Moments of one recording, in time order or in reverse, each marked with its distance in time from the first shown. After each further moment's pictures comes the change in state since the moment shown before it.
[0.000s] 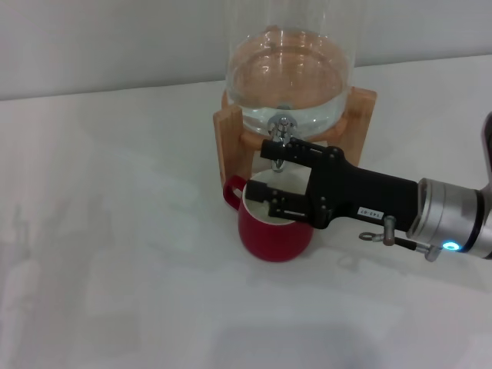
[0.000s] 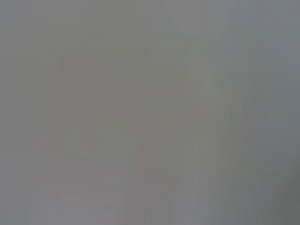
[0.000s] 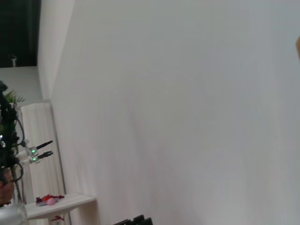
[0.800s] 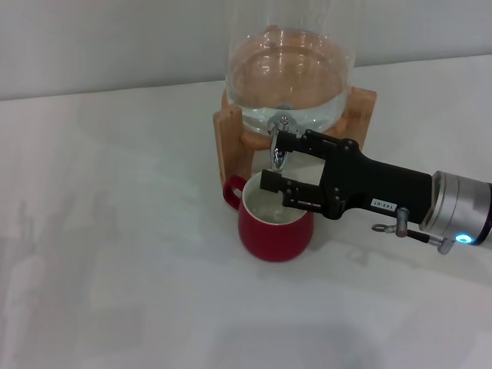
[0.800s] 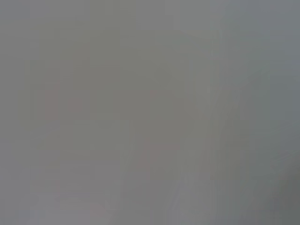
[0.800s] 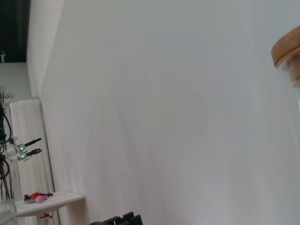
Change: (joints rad) left arm -0.014 0.000 0.000 -0.003 0.002 -0.011 0.000; right arm -0.007 -0.023 0.024 0.001 -0.003 0.003 0.000
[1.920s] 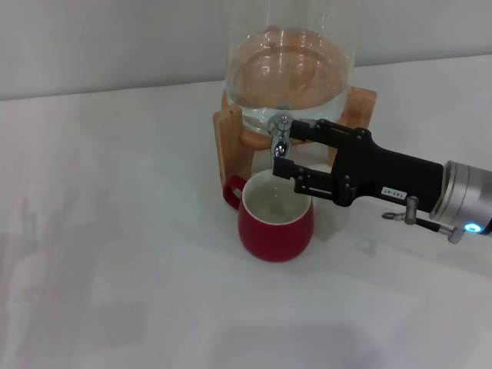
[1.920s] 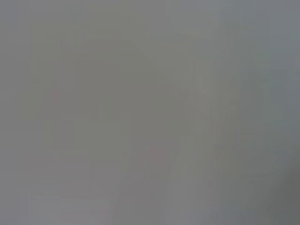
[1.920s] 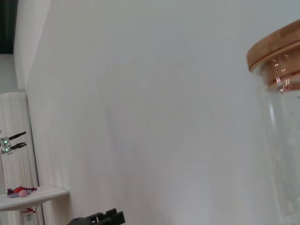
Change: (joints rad) left arm -0.013 0.000 0.000 0.003 -0.002 -0.012 0.000; right arm 0.001 -0.022 0.024 0.000 0.000 0.024 -0.007
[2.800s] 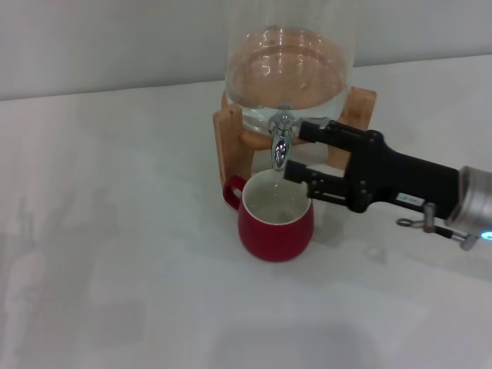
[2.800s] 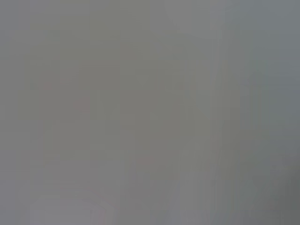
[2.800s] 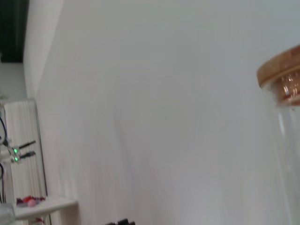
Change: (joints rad) left arm -0.001 0.000 -0.007 0.000 -0.005 0.000 0.000; right arm -0.041 -0.008 0.003 -0.029 -0.002 -0.064 0.003
